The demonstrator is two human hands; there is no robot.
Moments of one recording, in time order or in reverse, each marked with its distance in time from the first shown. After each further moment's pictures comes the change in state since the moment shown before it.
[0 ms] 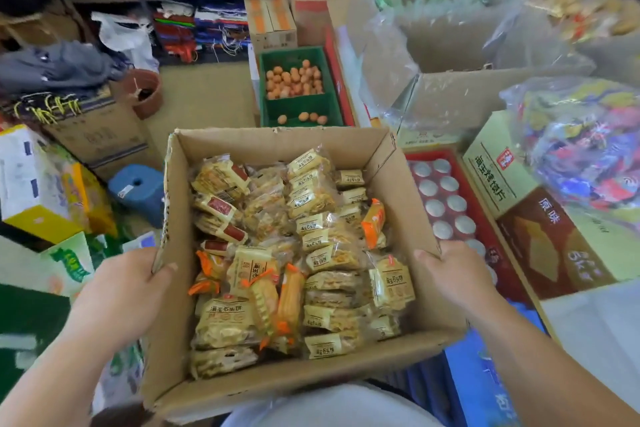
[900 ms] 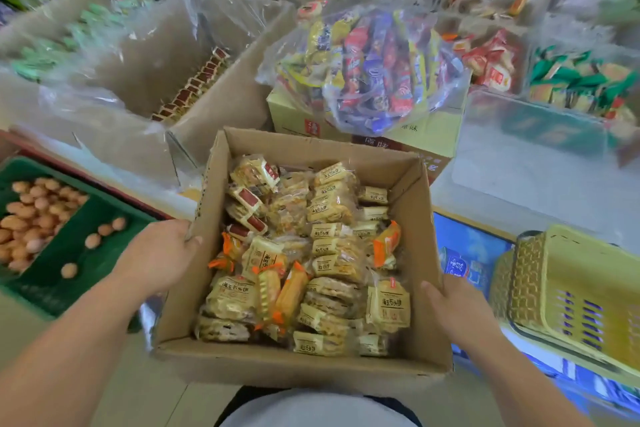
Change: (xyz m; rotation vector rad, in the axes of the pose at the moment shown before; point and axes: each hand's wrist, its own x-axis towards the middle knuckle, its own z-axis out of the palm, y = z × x) left_hand 0.259 0.354 0.122 0.532 -0.368 1.090; right_hand -0.043 0.043 0.046 0.424 0.277 0.993
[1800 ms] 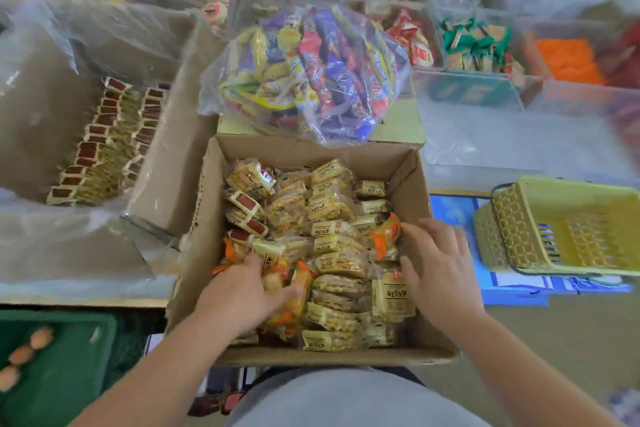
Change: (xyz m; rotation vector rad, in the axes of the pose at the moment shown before) left_hand 0.105 0.036 0.041 0.112 -0.428 0.417; right_hand -0.016 -0.107 0.045 -0.158 0.631 -0.205
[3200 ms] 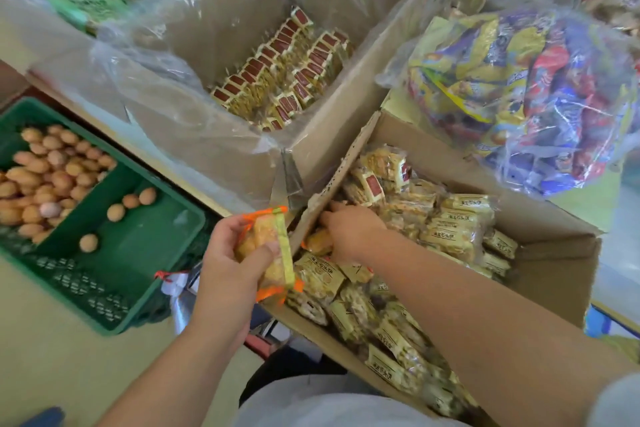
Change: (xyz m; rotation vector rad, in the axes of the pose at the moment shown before) left_hand -0.075 -0.074 0.009 -1.773 0.753 -0.250; right_hand 0.107 -0.246 0.137 -0.479 -0.914 -0.889
